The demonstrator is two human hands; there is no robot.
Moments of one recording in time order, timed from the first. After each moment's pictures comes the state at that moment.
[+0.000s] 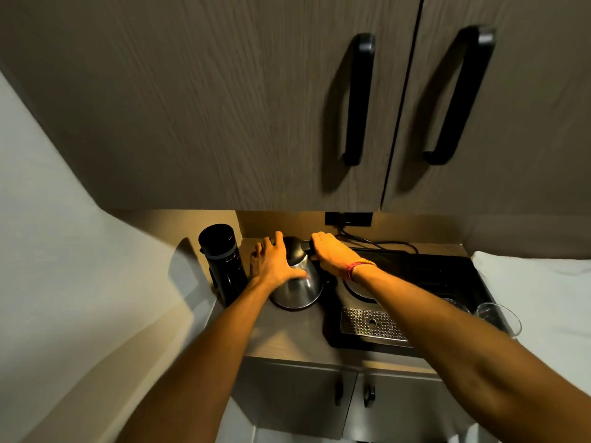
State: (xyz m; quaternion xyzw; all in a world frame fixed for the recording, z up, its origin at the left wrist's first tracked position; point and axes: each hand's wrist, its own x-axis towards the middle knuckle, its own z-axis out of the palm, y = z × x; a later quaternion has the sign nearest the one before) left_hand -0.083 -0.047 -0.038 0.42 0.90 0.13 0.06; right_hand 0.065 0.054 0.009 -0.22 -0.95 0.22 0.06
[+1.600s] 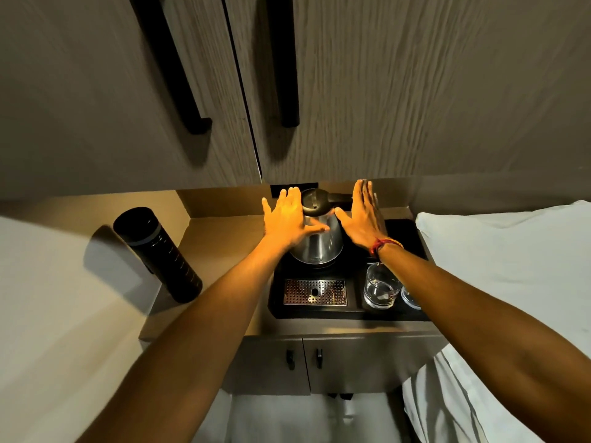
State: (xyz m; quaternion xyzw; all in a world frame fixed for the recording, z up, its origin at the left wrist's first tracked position) left_hand 0.043 0.073 -0.024 0.56 0.81 0.16 -0.01; right_hand 0.202 0.182 -0.040 -0.43 -0.85 0.23 0.19
